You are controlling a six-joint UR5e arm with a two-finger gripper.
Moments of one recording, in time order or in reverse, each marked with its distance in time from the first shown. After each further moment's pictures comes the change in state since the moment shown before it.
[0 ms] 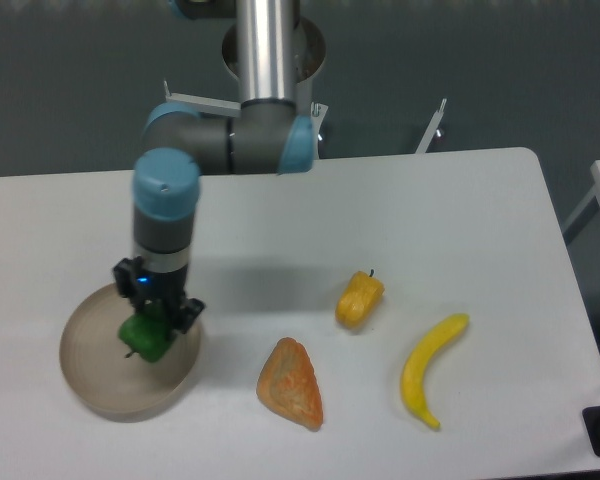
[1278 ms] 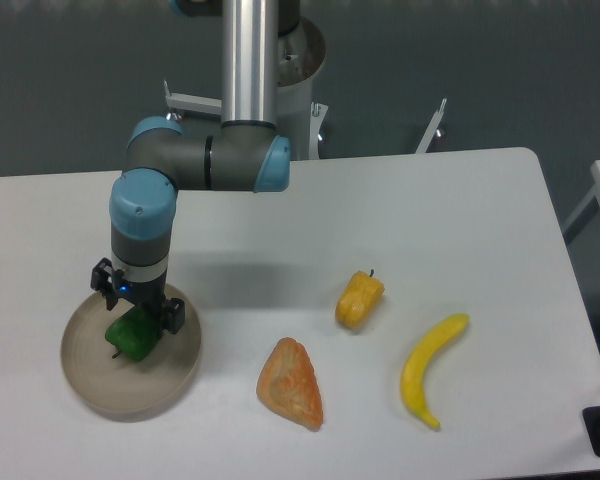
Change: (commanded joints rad) arm -0.188 -0.109 -0.044 0.098 0.000 -0.294
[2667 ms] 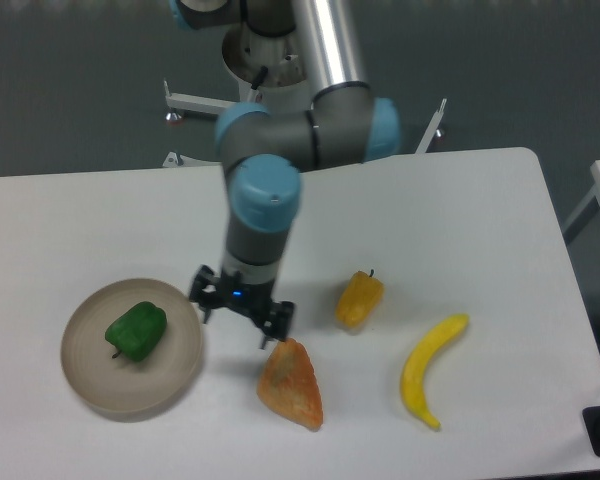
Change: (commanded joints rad) arm 0.134 0.063 0.066 -0.124 -0.006 0.035
